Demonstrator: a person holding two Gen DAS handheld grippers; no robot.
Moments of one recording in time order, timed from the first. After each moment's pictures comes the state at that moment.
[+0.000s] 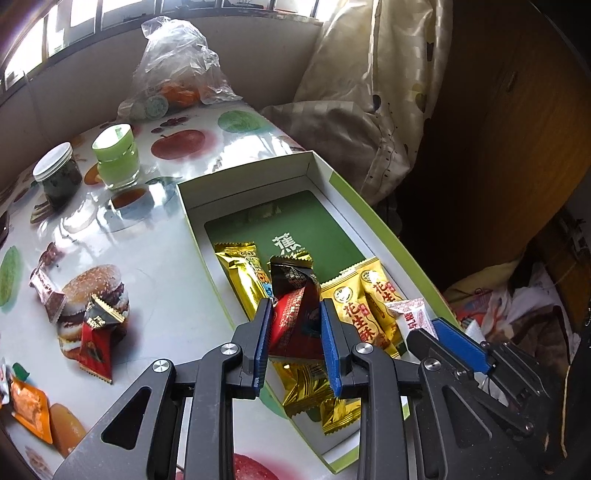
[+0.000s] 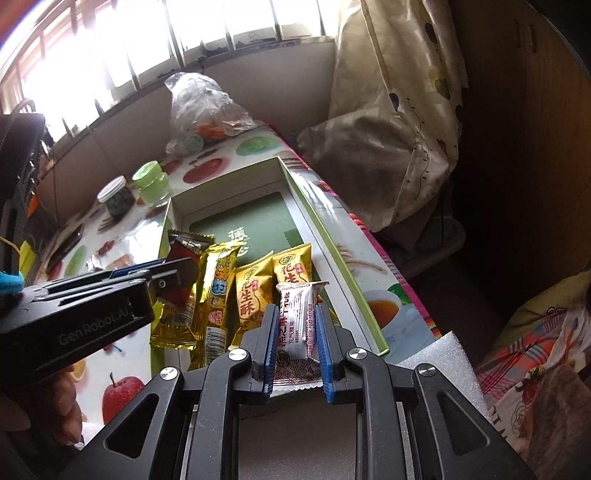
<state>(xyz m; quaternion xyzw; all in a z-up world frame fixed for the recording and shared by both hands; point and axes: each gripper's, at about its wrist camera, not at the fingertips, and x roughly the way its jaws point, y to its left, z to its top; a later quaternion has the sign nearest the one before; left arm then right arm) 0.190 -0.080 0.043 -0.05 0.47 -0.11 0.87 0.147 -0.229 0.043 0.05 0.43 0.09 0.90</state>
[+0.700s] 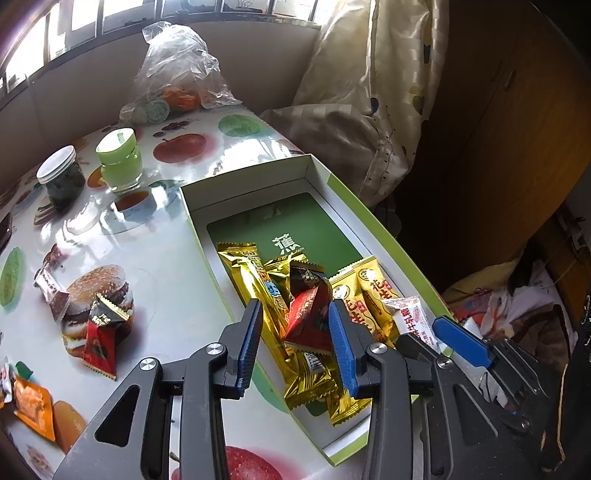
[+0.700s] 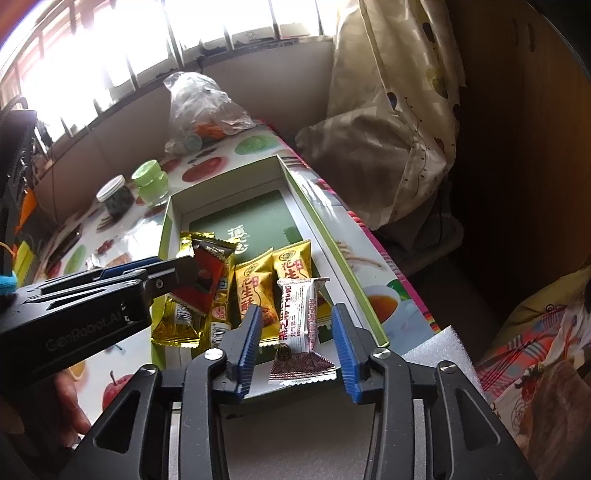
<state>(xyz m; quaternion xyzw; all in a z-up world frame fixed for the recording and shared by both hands) 0.182 -0.078 0.049 -0.05 0.46 -0.11 0.88 0.143 -0.228 0.043 0.05 0.43 0.08 0.90</state>
